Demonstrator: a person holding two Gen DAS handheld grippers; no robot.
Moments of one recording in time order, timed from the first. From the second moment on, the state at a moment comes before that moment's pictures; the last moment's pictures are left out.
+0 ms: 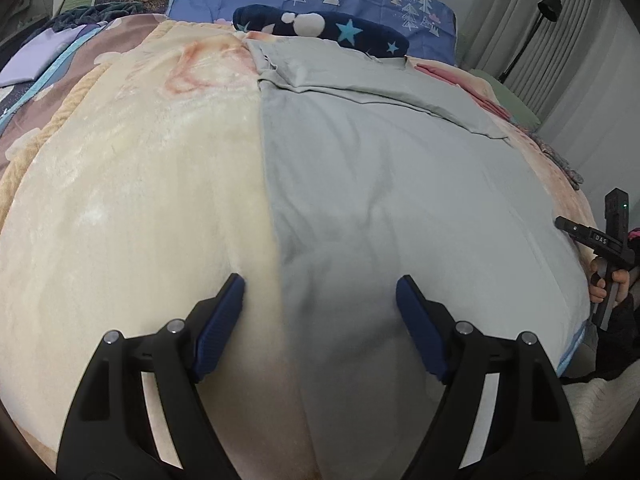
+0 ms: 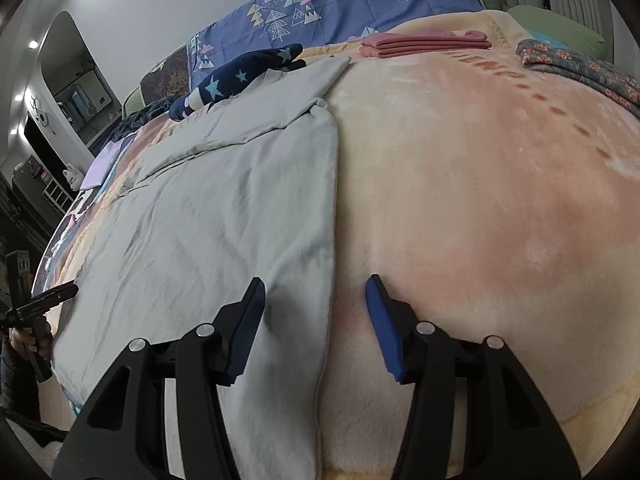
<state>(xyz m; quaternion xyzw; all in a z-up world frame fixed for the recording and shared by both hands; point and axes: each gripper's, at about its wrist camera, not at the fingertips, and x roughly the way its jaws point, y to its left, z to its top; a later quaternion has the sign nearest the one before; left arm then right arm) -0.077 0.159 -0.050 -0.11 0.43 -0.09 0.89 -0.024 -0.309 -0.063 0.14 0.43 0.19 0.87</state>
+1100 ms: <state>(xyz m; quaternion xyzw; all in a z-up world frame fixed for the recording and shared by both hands) -0.156 0.156 -0.055 -0.16 0.41 -0.18 0.88 -0.101 -0.300 -0.044 0.15 0.43 0.37 0.81</state>
